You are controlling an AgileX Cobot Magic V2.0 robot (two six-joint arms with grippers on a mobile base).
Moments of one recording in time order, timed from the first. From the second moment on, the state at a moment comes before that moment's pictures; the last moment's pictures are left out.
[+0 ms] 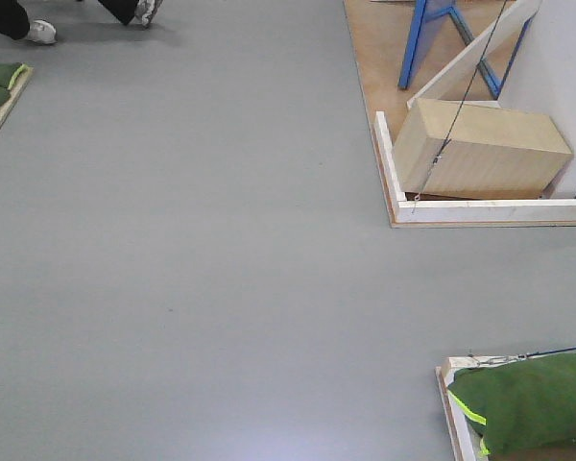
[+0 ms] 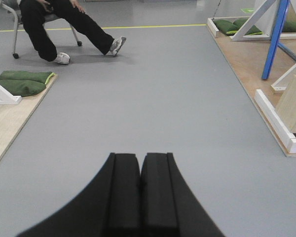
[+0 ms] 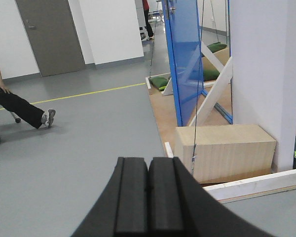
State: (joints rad) left arm 0.06 -0.01 -0.03 0.07 0.38 -0.02; right arm -0.06 -0.01 0.03 -0.02 0.15 0.17
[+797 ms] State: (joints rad) left arm 0.06 -0.01 -0.03 0.07 0.38 -0.02; right arm -0.06 -0.01 0.03 -0.02 0.15 0.17
